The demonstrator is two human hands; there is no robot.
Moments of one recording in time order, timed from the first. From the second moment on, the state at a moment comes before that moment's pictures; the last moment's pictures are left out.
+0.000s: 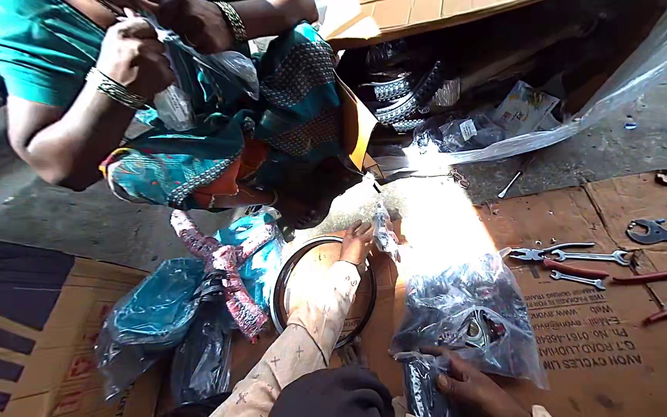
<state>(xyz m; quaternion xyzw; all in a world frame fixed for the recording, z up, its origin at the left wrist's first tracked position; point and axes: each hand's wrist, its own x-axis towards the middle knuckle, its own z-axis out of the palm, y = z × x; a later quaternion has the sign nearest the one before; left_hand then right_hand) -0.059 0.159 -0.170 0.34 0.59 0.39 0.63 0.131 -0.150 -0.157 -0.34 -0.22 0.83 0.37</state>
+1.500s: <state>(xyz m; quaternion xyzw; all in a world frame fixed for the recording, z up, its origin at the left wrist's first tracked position) -0.020 0.012 -0.161 0.91 0.29 -0.25 0.15 0.096 -0.075 -0.183 -0.82 -0.42 0.37 0.13</state>
